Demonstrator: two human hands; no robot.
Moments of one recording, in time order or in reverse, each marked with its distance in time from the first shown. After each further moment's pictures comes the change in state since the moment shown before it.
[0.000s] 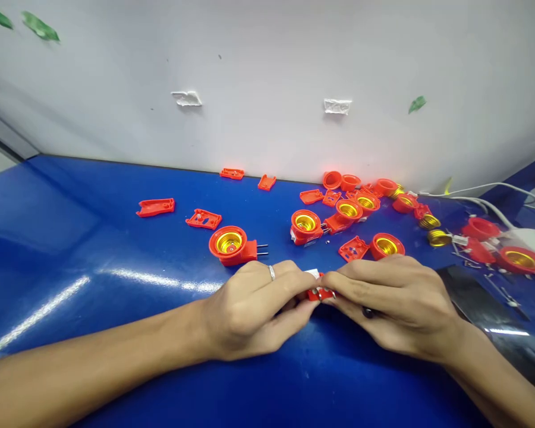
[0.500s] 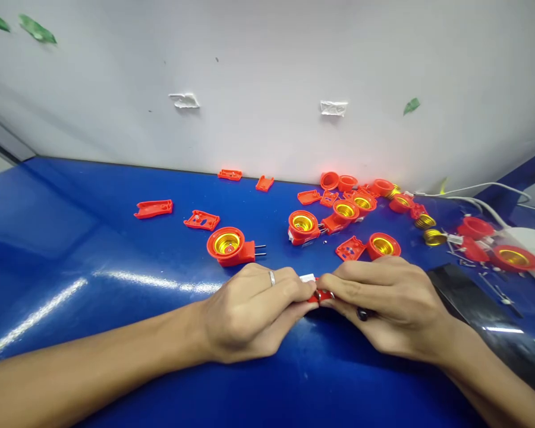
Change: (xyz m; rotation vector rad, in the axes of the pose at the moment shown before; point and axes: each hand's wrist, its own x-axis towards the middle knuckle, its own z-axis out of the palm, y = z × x) left_hand -0.002 -0.003 0.000 -0.029 -0.065 0.033; right_hand -0.003 0.000 0.001 0.045 -0.036 0.044
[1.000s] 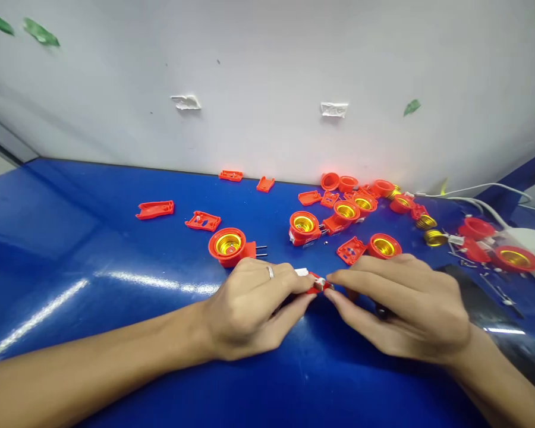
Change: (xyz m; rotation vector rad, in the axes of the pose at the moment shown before) left_hand 0.003 -0.003 0.003 -0.038 0.116 0.017; right_hand 0.001 -0.007 -0.004 -0.247 0.171 -0.018
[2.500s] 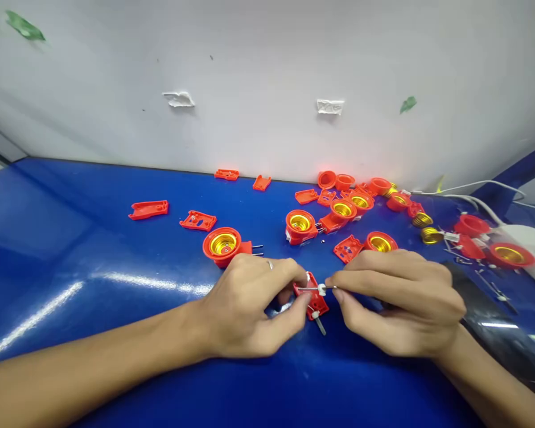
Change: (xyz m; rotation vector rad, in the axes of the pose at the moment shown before) left_hand 0.006 0.004 -0.004 -0.026 -0.078 -0.128; right_hand 0.006 -0.001 0.002 0.157 0.083 0.100
